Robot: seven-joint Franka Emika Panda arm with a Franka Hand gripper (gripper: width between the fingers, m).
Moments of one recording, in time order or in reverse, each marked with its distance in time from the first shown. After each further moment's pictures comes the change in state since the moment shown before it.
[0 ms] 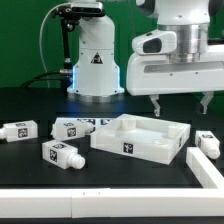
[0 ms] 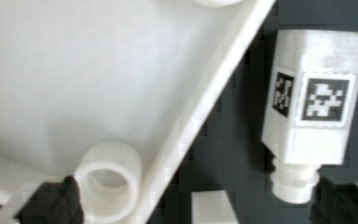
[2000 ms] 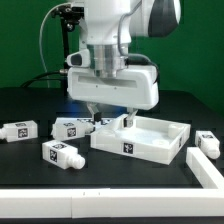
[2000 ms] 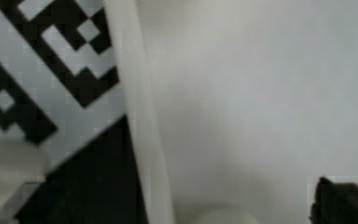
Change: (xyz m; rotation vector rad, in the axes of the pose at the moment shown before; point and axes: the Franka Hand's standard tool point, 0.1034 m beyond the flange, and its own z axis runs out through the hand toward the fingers) arm -0.069 0.133 0.039 -0.003 0.038 0.647
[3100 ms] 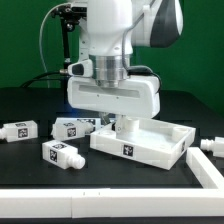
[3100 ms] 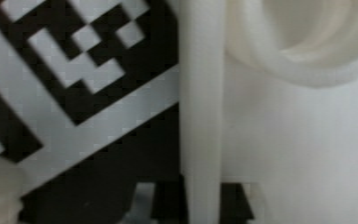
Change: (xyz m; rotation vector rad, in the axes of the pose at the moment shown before) arm 0.002 0.002 0.015 -0.014 -0.012 -0.105
